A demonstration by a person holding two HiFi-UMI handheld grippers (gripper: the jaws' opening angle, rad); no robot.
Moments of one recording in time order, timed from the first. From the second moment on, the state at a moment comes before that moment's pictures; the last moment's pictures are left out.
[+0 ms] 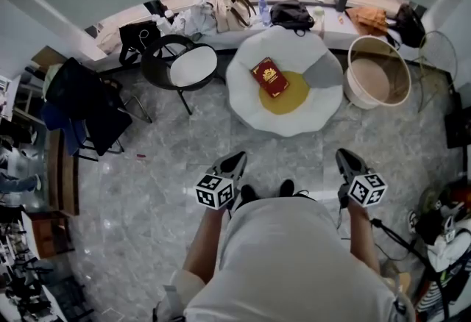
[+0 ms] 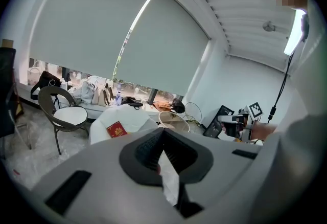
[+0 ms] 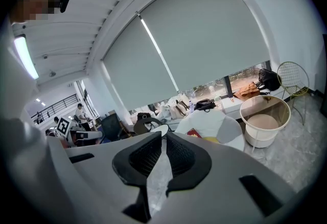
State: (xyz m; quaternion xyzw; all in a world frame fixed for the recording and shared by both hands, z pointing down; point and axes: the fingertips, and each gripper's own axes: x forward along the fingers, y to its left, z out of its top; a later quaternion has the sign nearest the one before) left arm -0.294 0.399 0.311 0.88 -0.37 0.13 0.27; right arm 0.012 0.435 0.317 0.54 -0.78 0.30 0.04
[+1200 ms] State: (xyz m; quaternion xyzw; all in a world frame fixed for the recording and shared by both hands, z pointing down) left arm -0.239 0.356 0.332 0.87 -0.37 0.13 0.29; right arm 0.058 0.400 0.348 0.51 -0.79 0.33 0.07
